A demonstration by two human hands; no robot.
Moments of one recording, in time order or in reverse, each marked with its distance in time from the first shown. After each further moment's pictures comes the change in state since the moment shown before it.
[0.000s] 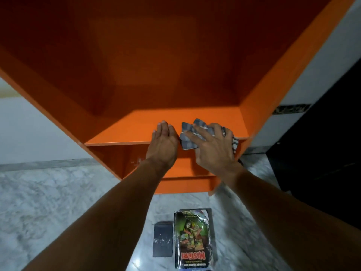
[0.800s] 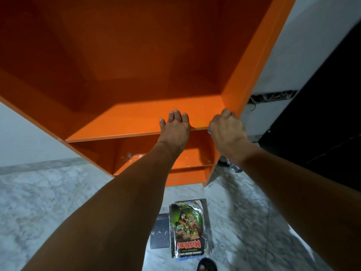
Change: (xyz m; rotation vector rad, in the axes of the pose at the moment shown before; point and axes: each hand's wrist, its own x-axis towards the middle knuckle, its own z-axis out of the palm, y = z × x) left_hand 0.034 0.074 0.009 0.100 -0.057 0.052; right_hand -0.006 0.054 -0.050 -0.399 -0.412 0.205
